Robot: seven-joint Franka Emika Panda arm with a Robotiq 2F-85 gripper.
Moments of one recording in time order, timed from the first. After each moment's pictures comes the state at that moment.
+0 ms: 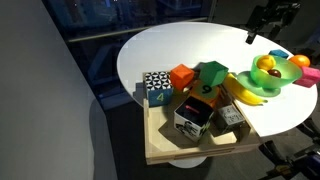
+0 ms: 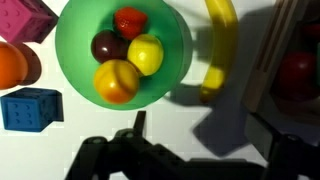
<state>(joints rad) 0.08 0.05 0.05 -2.21 0.00 2.23 0.25</state>
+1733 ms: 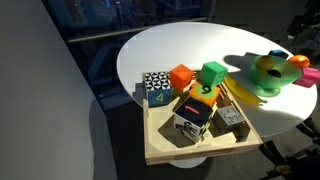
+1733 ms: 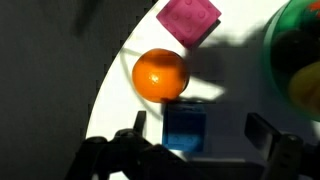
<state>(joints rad) -0.11 0.14 -0.14 -2.18 -0.15 2.21 0.03</state>
